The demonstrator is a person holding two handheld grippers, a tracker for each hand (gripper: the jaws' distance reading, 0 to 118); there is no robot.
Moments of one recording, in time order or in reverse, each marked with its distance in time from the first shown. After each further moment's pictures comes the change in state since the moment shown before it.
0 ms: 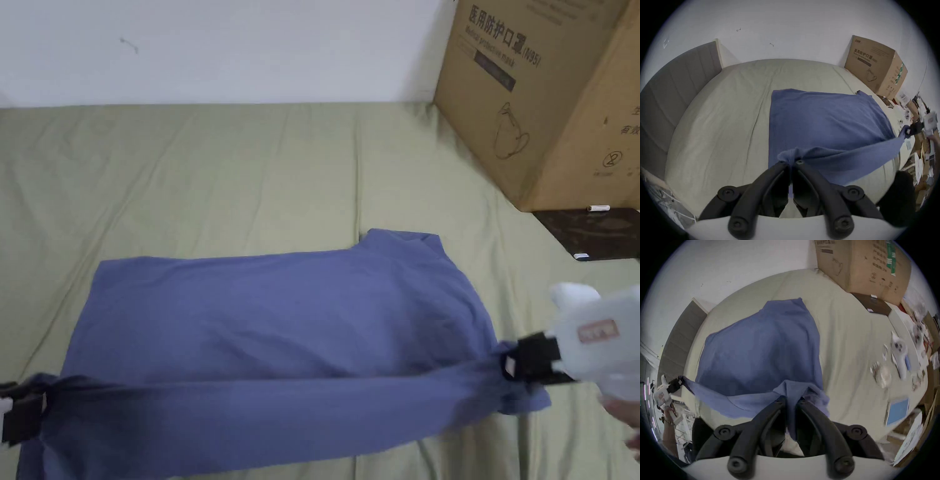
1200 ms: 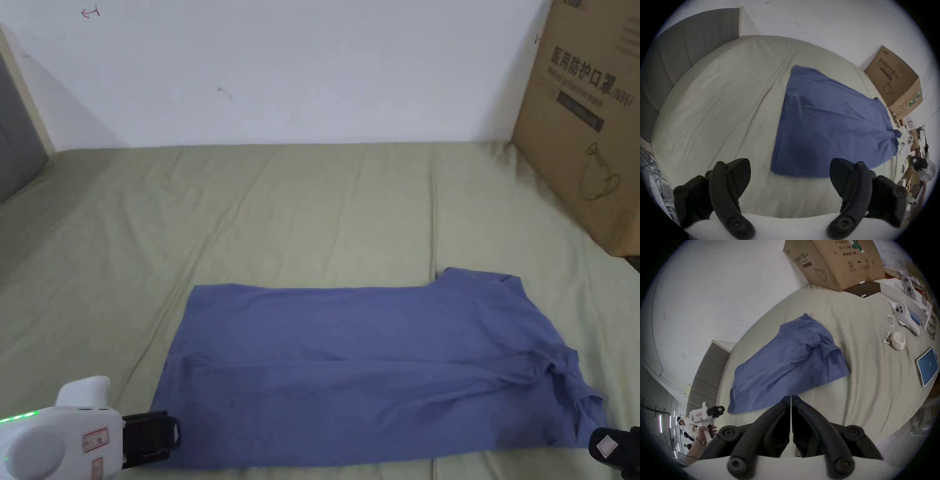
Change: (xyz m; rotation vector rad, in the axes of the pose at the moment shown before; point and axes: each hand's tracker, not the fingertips) left arm -0.033 -0.035 -0.042 -0.162 0.028 0.266; right arm 0.002 -0.111 0.030 0.283 0.277 -0.286
